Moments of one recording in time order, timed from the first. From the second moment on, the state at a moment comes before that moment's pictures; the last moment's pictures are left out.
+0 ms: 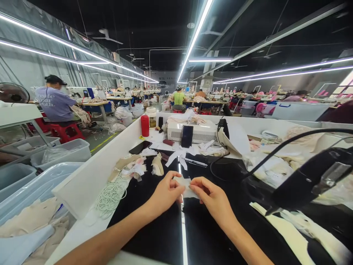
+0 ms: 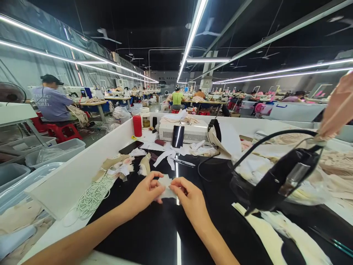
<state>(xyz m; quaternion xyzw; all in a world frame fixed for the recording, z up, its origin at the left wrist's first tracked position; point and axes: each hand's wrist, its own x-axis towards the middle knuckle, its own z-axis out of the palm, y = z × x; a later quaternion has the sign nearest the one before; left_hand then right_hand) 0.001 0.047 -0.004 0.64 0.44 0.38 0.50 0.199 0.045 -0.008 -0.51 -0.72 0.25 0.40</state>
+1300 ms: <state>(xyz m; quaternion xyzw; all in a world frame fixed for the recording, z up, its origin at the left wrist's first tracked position) -0.015 0.066 0.006 0.87 0.42 0.26 0.03 0.319 -0.078 0.004 -0.60 -0.74 0.04 0.30</state>
